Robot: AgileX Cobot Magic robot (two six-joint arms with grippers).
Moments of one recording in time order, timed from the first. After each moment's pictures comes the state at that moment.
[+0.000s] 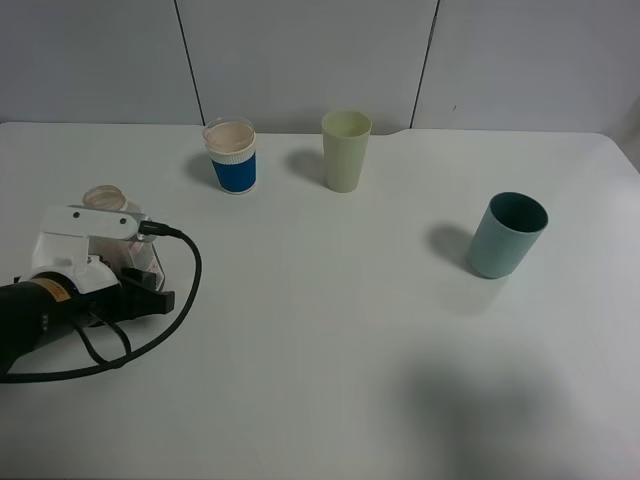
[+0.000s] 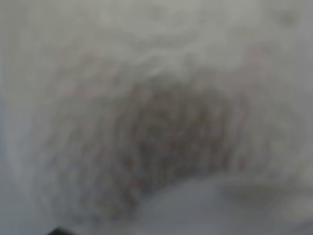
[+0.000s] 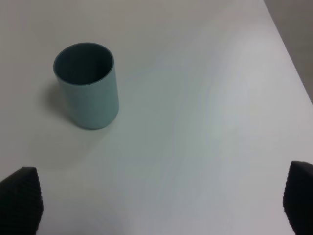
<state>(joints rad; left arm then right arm) -0.57 1.68 -0.20 -0.56 -0.75 0.14 -0.08 0.00 -0.51 0.01 1.07 -0.07</state>
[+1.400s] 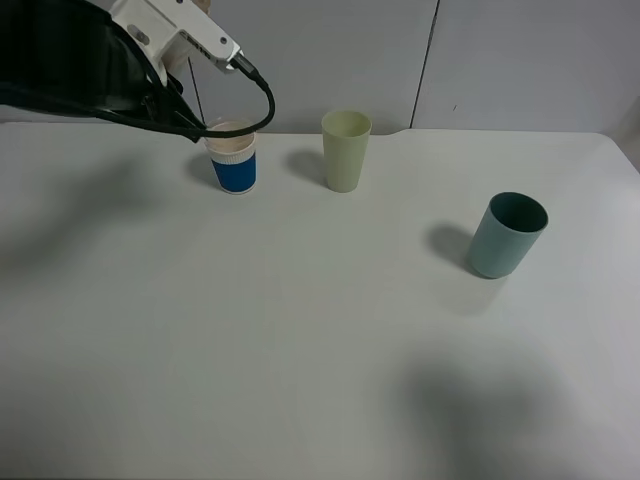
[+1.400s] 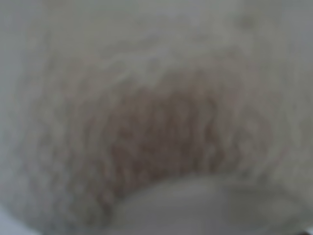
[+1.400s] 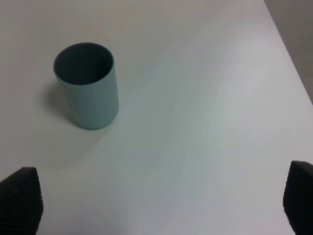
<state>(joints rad) -0.60 1.65 -1.00 -1.74 -0.81 2.12 -0.08 0.00 -0.51 0.01 1.07 -0.07</state>
